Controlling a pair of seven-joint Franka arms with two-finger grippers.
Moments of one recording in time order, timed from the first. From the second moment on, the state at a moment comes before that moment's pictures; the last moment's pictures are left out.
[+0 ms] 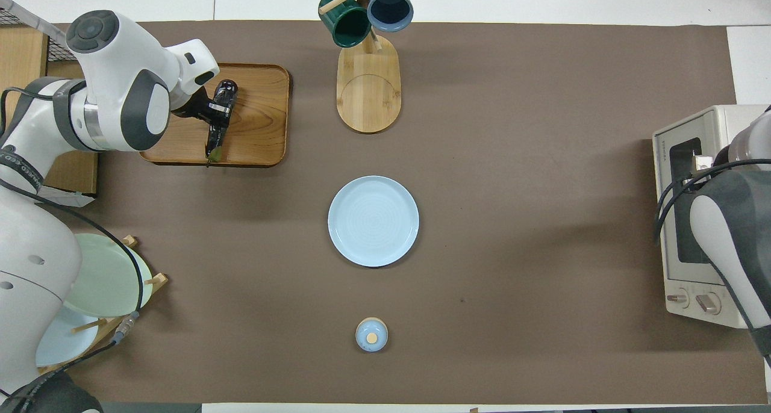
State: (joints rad) left arm -0.08 0.63 -0.11 -1.45 -0.01 2.07 0.14; right arm -0.14 0.01 0.04 -1.95 -0.28 1.89 -0.13
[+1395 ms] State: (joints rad) left arm -0.51 0.25 -0.13 -1.85 -0.12 2.14 -0.40; right arm -0.05 0.01 0.06 -2.12 -0.14 2.11 -0.06
